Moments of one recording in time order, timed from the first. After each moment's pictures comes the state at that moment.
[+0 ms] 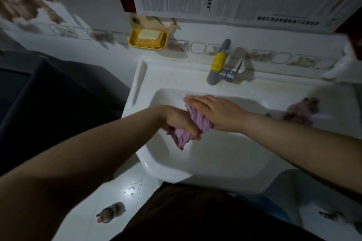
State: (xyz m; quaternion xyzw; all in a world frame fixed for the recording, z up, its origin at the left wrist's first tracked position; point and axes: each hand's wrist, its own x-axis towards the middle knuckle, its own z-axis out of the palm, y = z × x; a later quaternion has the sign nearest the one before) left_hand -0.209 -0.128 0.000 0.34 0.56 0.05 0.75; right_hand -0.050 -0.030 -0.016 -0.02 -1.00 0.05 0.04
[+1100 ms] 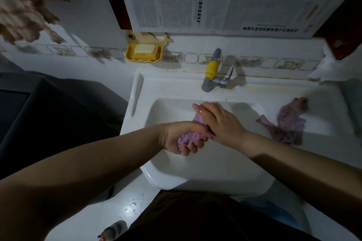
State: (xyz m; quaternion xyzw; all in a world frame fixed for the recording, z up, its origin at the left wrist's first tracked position) left_hand -0.192 -0.148 0.012 0.19 0.43 0.16 0.87; right_hand -0.033 -0.066 -0.011 -0.13 -0.98 0.00 0.17
